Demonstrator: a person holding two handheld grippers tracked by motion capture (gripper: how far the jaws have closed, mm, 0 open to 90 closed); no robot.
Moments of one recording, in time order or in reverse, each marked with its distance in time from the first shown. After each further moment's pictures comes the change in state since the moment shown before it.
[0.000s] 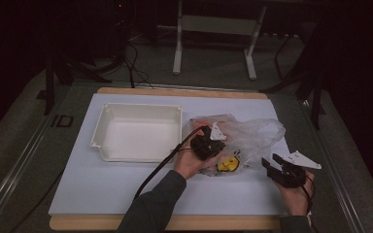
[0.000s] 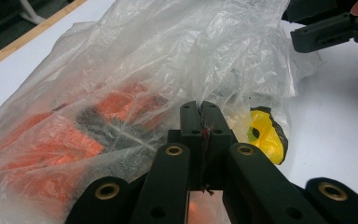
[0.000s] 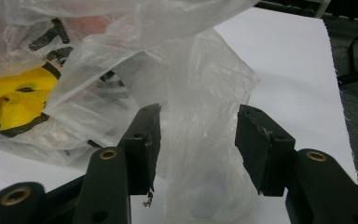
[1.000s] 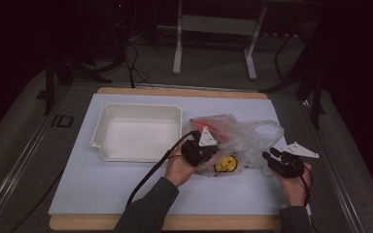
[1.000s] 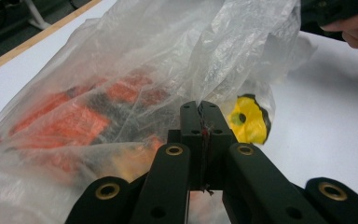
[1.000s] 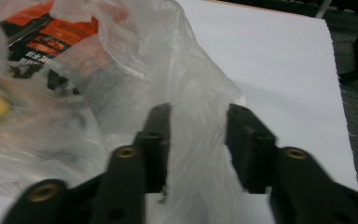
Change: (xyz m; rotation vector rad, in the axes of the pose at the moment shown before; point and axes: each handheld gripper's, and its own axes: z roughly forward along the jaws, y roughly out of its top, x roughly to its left) left arm -0.007 -0.020 -0.031 -0.045 0.010 -0.018; right arm -0.016 0.013 0.022 0.014 0.010 0.014
